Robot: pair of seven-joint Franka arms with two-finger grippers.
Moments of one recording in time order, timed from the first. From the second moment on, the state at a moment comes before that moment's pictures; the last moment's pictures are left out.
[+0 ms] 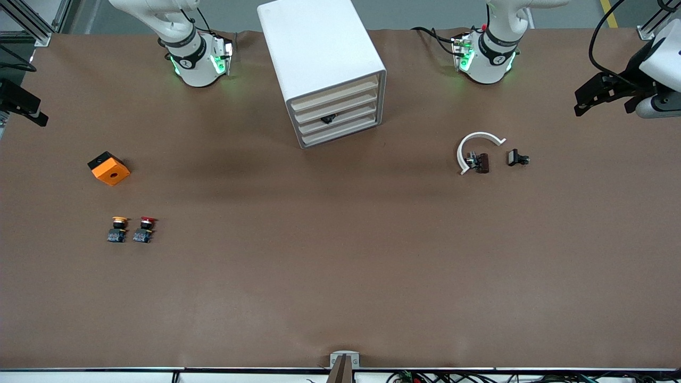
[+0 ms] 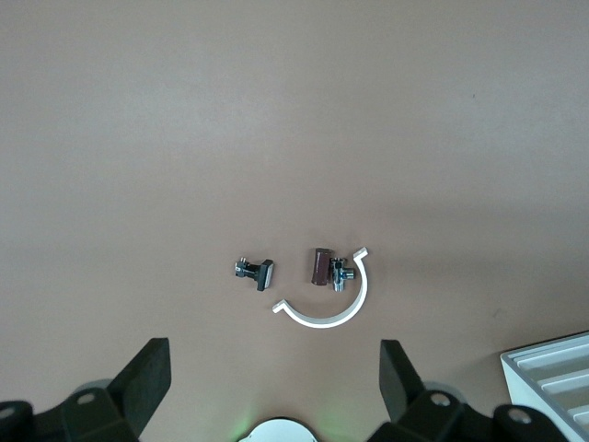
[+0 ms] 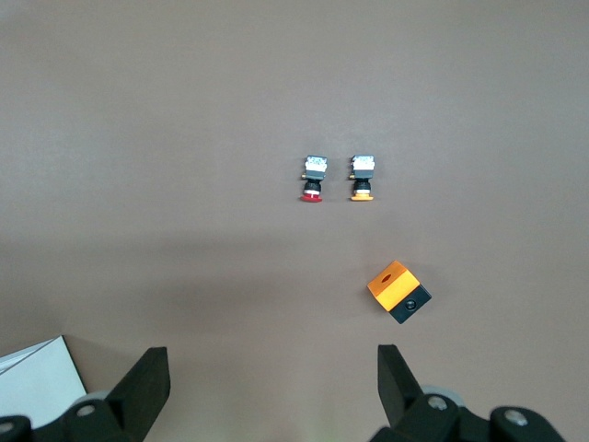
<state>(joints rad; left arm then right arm) -0.05 -0.12 -0.04 -1.64 0.03 1.48 -0.12 -0.02 -0.06 -0.08 -1.51 0.00 1.47 -0.08</state>
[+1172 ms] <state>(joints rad) -0.11 0.18 -0.09 -1.57 0.01 1.47 -0.41 -0.02 -0.06 -0.08 -1.52 0.00 1.47 -0.08</state>
